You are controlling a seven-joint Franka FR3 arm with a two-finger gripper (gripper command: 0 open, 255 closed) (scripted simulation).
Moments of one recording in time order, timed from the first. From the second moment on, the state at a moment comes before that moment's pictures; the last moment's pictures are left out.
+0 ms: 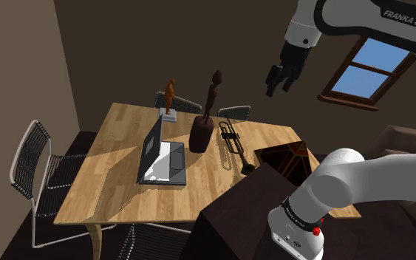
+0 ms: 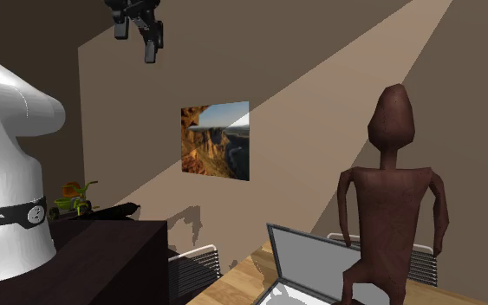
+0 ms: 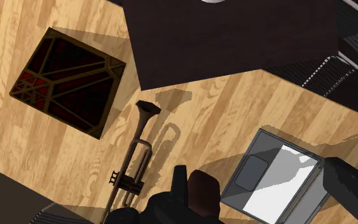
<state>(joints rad) -0.01 -0.78 0.04 -2.31 -0.09 1.50 0.13</state>
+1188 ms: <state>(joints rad) -0.17 -0.53 0.27 -2.64 -0.30 2.28 0.61</state>
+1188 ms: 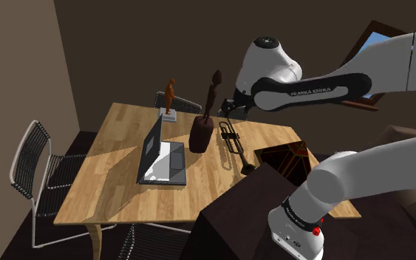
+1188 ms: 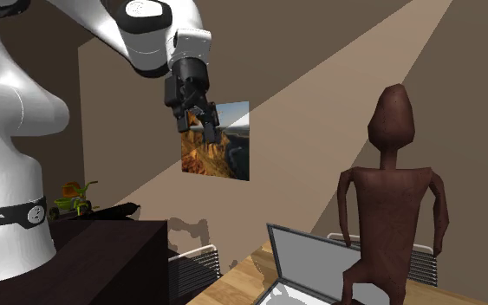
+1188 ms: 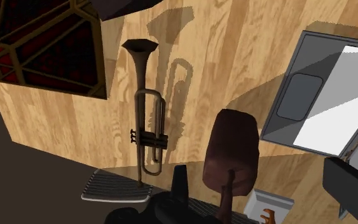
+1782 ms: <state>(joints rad) -0.46 -0.15 0.48 -2.53 -0.81 2.54 1.18</state>
